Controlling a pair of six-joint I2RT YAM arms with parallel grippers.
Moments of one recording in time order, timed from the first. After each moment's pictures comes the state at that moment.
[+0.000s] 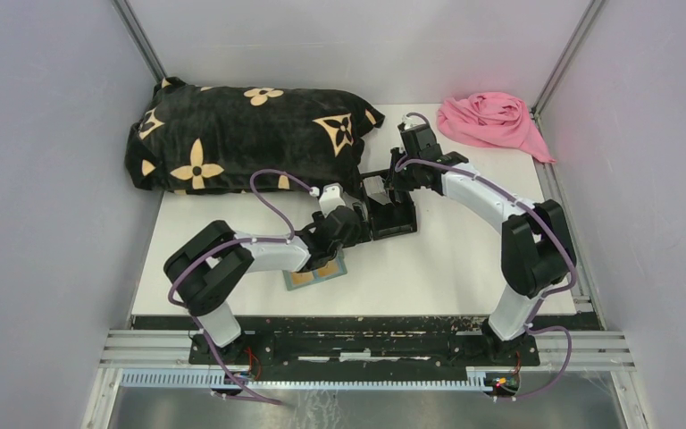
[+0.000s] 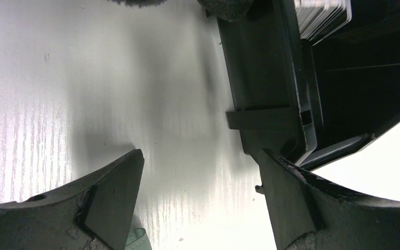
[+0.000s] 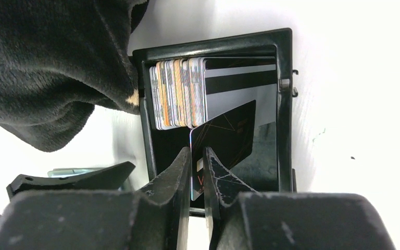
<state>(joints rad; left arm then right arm) -0.87 1.70 0.78 0.24 -0.43 -0.85 0.46 1.76 1.33 -0.38 -0.08 0.48</state>
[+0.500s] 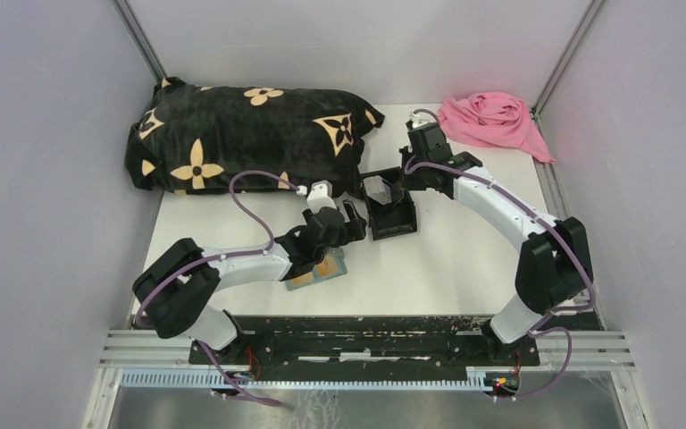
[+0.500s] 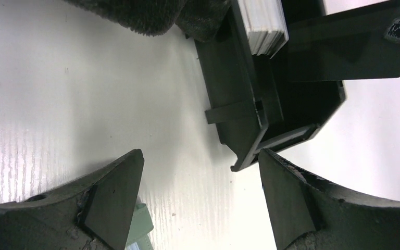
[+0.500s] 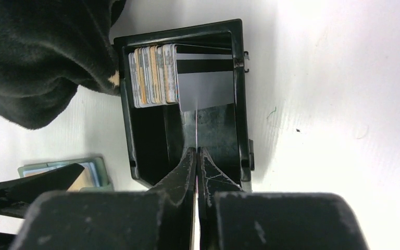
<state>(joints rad) -0.87 1.52 0.70 0.26 -0.43 -0.83 0.47 1.65 1.32 -0.50 0.06 0.40</state>
